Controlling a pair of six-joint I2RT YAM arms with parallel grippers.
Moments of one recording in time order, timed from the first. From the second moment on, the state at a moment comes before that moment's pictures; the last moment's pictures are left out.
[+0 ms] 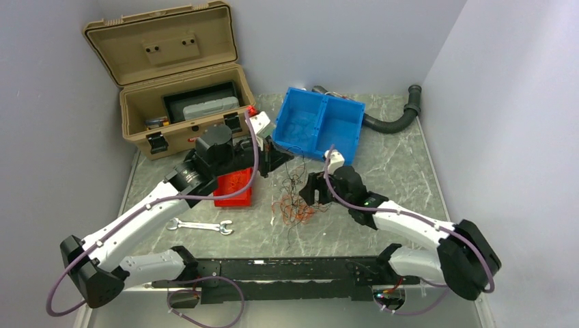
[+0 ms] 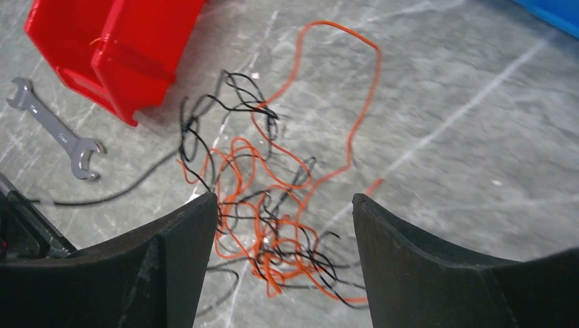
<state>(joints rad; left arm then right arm) -0.77 1.12 1.11 -0.11 0.39 -0.15 0.68 1.12 0.49 0.10 -0.05 0.43</state>
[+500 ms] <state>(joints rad) -0.75 1.04 1.11 -0.22 0.31 -0.15 0.80 1.47 0.50 0.38 0.18 0.55</state>
